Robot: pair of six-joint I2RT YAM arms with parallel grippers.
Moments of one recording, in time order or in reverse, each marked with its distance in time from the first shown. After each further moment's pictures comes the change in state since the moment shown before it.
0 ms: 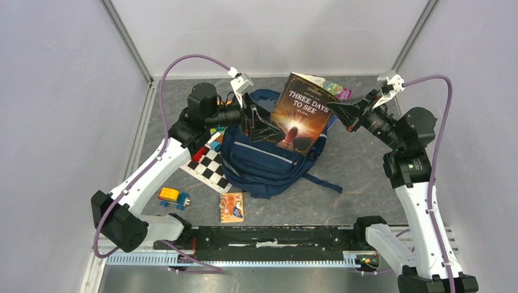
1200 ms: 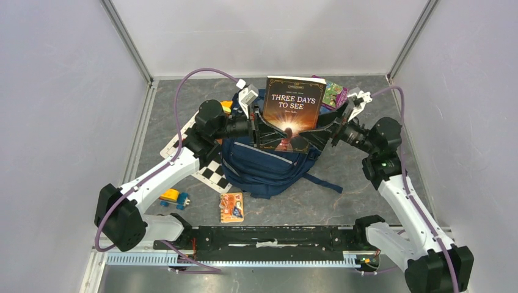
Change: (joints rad) left arm -0.099 0.004 -0.201 0.433 0.053 -0.275; right arm 0.086 0.058 -0.295 0.296 -0.158 0.171
